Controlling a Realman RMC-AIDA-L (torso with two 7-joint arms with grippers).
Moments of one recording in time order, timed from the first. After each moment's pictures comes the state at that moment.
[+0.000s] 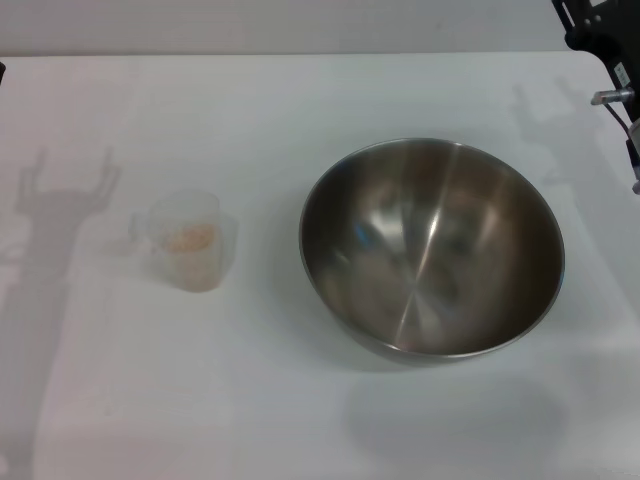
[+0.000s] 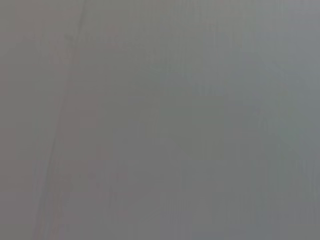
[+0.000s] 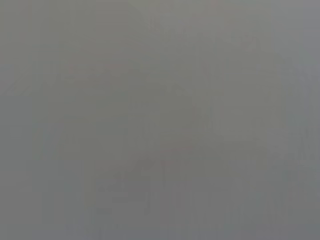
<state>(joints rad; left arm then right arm) -0.31 -2.08 -0.92 -0.32 2.28 1.46 -0.10 0.53 2.09 -1.90 -0.23 0.48 -1.19 0.23</state>
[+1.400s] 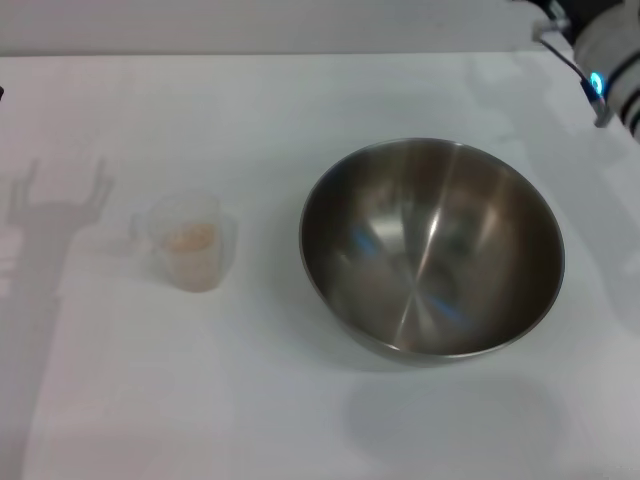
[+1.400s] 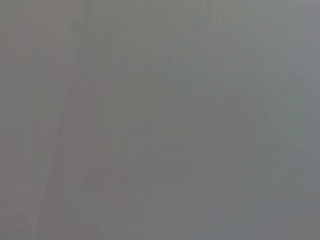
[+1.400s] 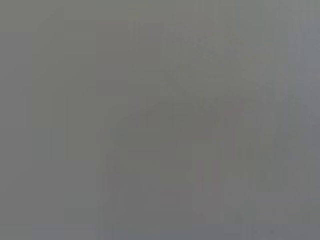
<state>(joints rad) -0.29 -2.08 -0.91 -0.30 2.28 1.46 -0.14 0.46 2.04 -1.79 -0.86 0.41 -0.39 0.08</state>
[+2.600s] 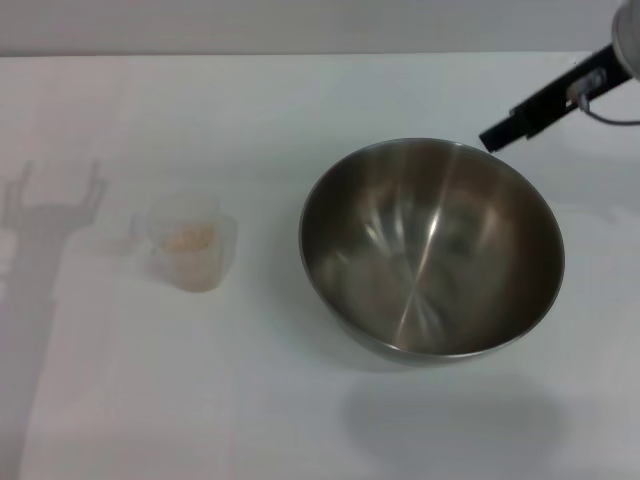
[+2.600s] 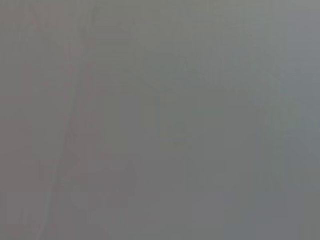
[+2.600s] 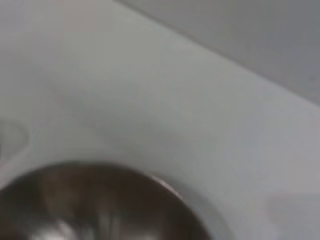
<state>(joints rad) -0.28 -2.07 -0.91 -0.30 2.28 1.48 -0.14 0.71 2.05 -1.26 -1.47 0.44 1.62 -0.42</state>
